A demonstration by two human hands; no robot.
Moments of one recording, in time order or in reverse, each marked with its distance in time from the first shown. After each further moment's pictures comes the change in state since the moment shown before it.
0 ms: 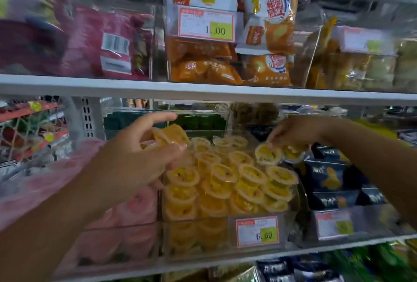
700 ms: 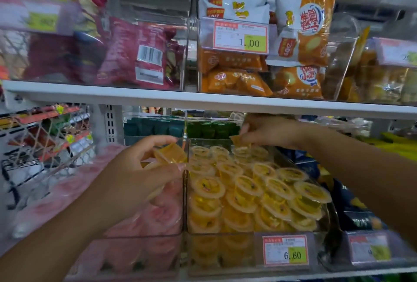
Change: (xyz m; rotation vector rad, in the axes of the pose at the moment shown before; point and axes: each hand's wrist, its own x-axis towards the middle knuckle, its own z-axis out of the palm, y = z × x) left_hand -0.004 -0.030 -0.028 -0.044 0.021 -0.091; right_hand 0.029 -0.087 0.018 0.170 0.085 -0.307
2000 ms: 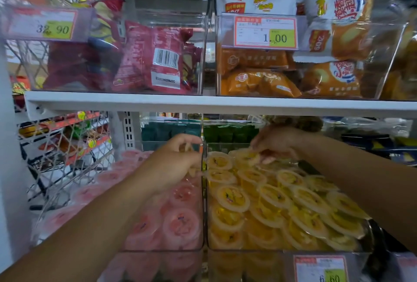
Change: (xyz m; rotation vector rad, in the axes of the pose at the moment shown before) left_hand 0.065 -0.013 0.013 0.055 -0.014 -0.070; right_hand 0.050 0.005 0.034 0.452 -0.053 0.313
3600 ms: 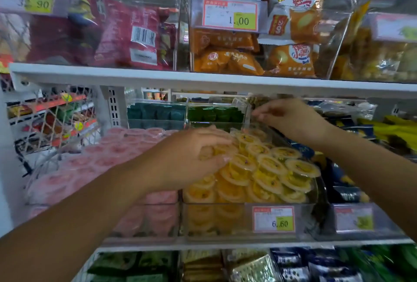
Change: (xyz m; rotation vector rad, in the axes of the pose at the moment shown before) left_hand -0.046 0.035 0.036 0.600 -0.313 0.449; right_hand -0.098 0.027 -0.032 -0.315 0.371 -0.408
